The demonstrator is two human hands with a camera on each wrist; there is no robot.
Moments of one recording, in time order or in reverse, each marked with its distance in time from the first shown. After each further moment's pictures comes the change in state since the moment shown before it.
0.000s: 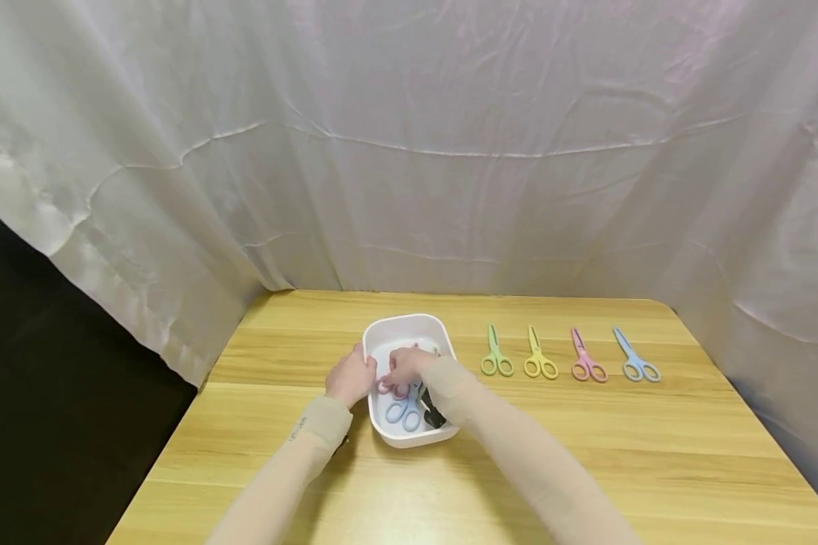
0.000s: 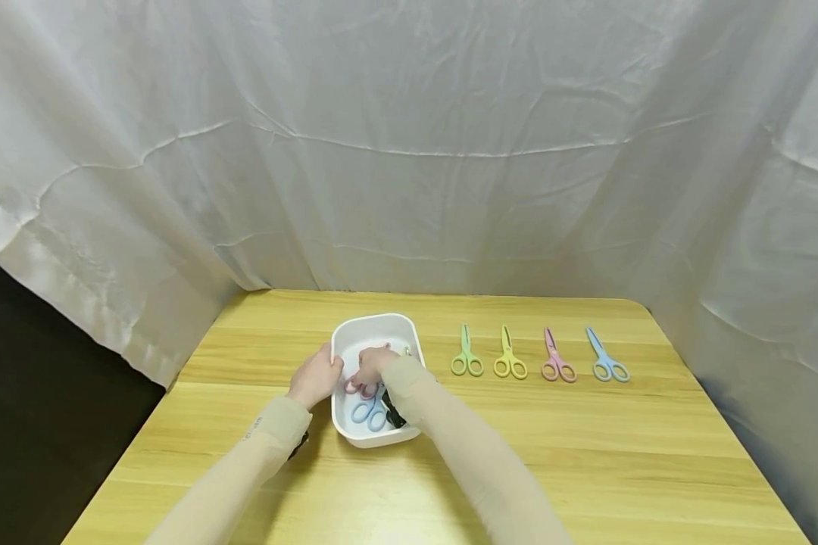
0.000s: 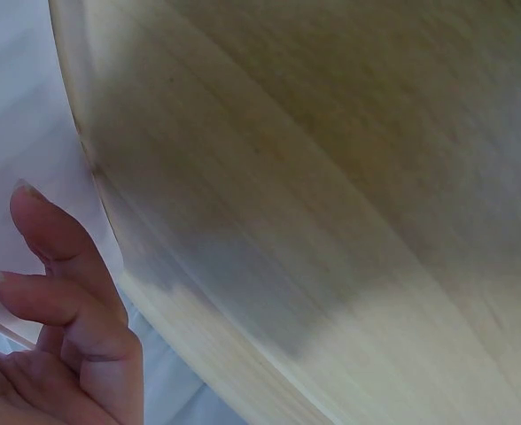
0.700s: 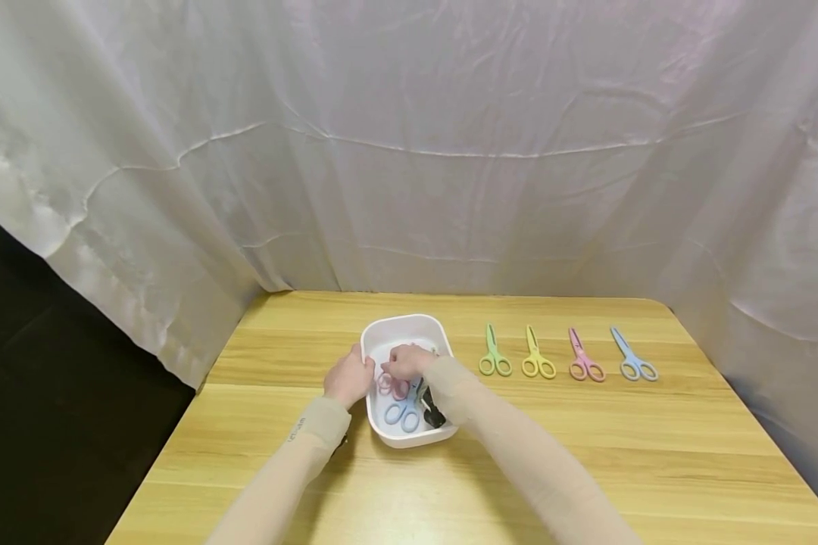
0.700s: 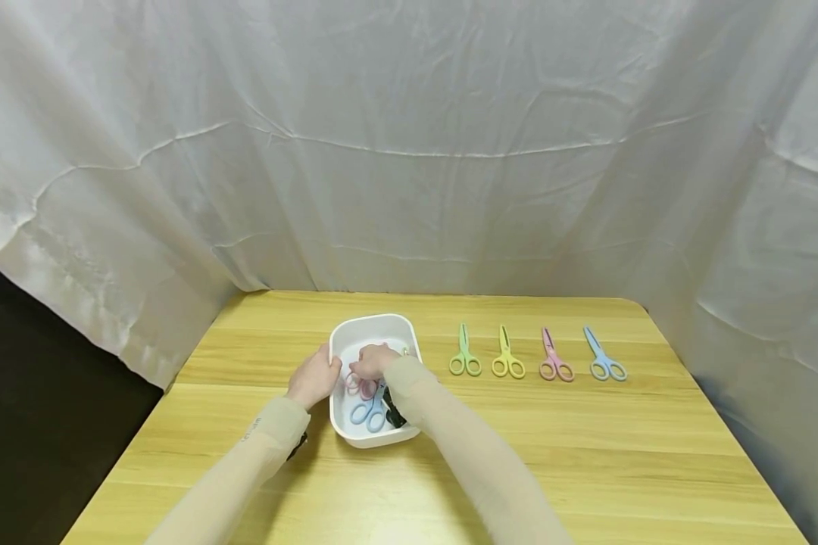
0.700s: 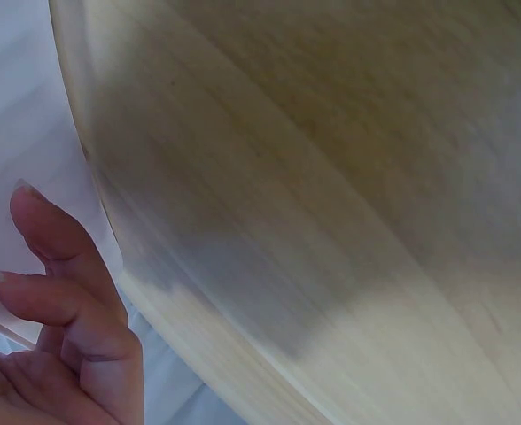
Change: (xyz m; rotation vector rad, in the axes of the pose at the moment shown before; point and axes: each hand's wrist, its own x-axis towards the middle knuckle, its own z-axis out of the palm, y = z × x) left_hand -0.002 0.002 -0.002 -0.015 -0.001 0.006; right_hand -0.005 0.001 -0.003 -0.011 0.065 -0.019
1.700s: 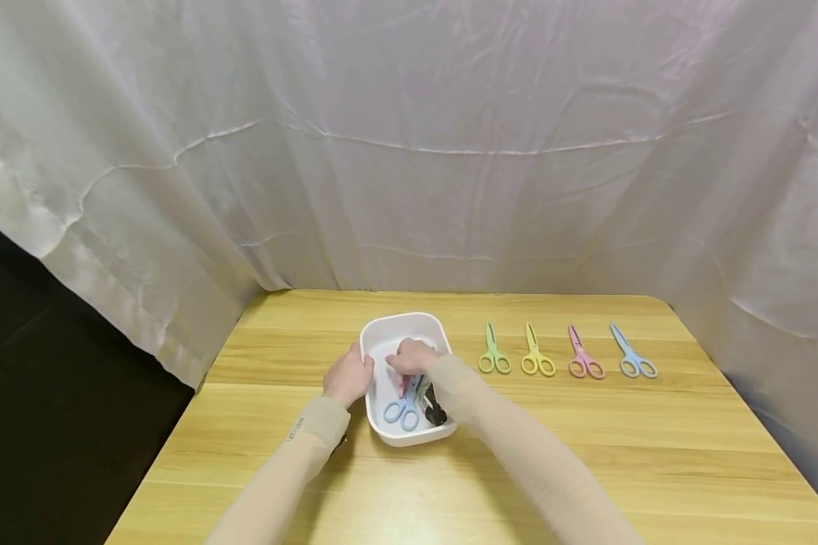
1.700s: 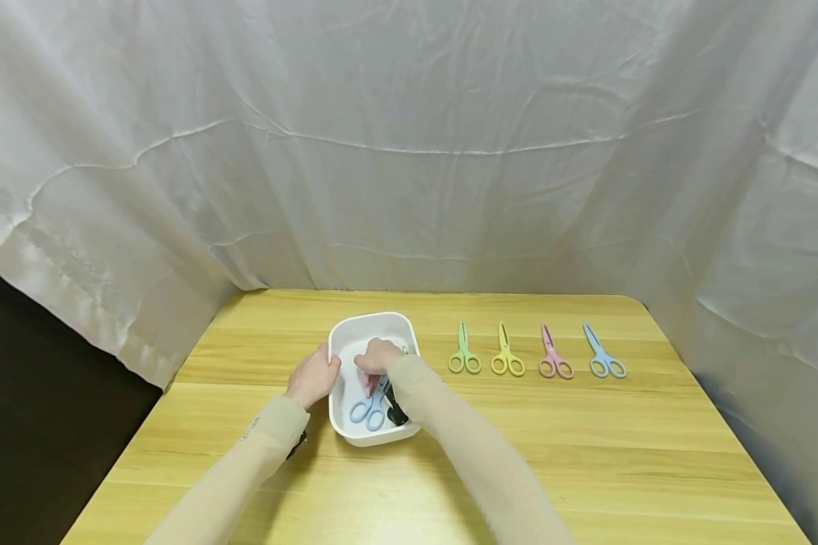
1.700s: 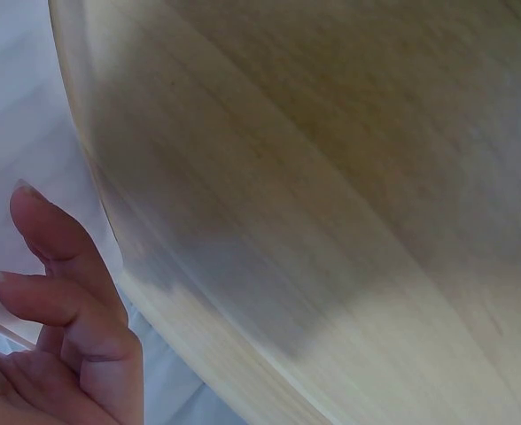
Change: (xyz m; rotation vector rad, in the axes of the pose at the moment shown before) left_hand -0.001 0.002 -0.001 -0.002 -0.004 -0.023; right_hand -0.008 0.004 -0.005 0.149 0.031 0.025
